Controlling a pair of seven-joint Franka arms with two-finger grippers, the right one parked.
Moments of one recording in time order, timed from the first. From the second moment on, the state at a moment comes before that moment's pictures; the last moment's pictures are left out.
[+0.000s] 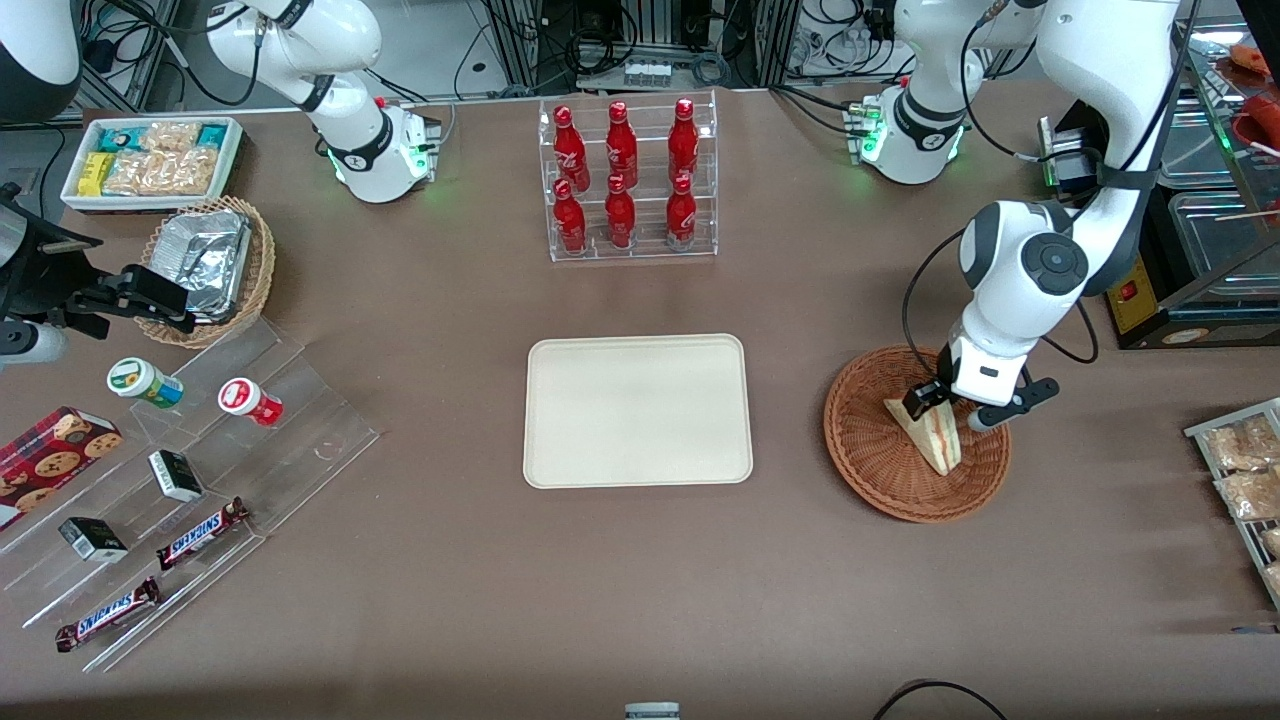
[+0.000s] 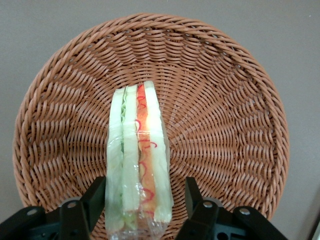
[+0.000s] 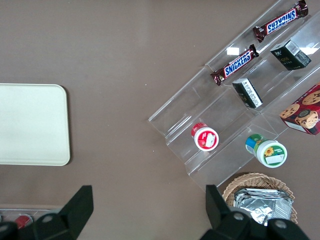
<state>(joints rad) -0.04 0.20 -0.11 -2.31 0.04 2.65 -0.62</state>
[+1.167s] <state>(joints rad) -0.04 0.17 -0.11 -2.10 0.04 2.26 -0.56</state>
